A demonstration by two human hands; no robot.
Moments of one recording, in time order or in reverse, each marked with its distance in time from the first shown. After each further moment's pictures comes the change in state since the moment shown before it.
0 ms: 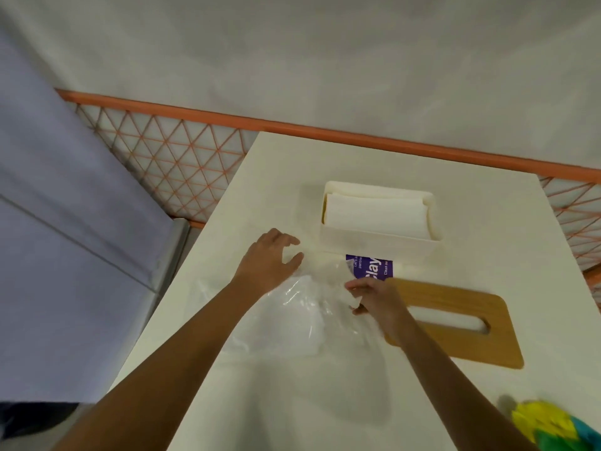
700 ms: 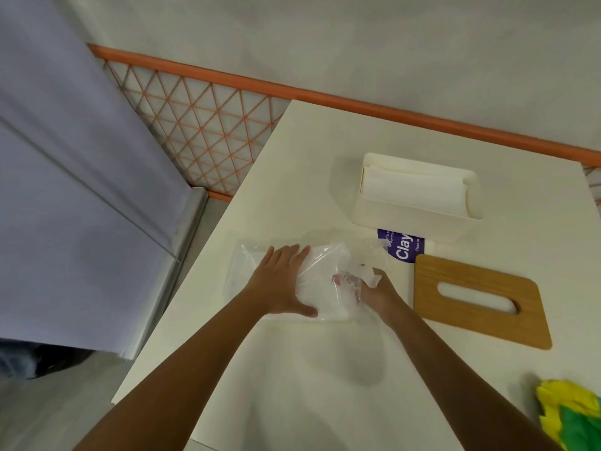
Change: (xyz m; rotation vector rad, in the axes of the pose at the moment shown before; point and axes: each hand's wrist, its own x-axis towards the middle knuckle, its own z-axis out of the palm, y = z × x) left_hand -0.069 -0.060 0.033 0.263 -0.305 0.086; right_hand -0.025 0.001 0.063 -0.083 -0.068 0.022
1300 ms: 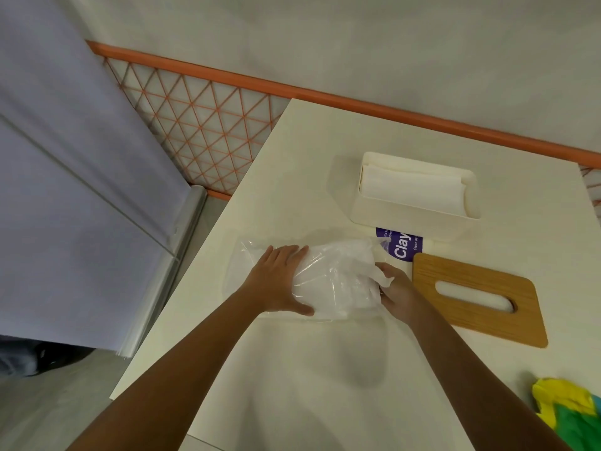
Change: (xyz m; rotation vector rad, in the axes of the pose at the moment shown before) left_hand -0.003 -0.001 0.000 -0.033 0.031 0.012; right_hand 0.024 0.024 -0.027 0.371 -0.055 0.087
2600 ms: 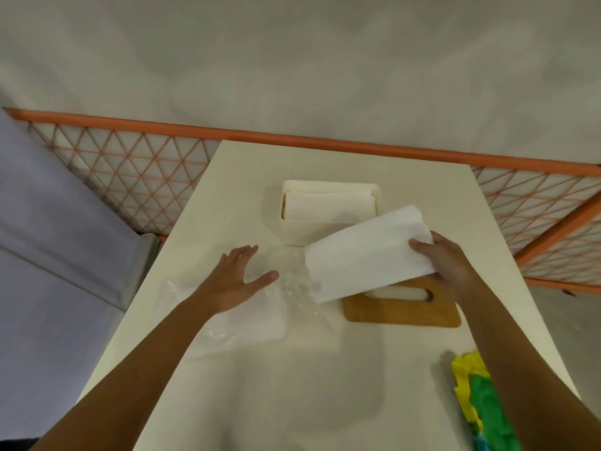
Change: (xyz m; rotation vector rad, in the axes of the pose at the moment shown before) left_hand 0.023 0.055 -0.054 -0.386 -0.023 -0.146; right_hand -0.069 -0.069 -0.159 0.130 0.315 -0.279
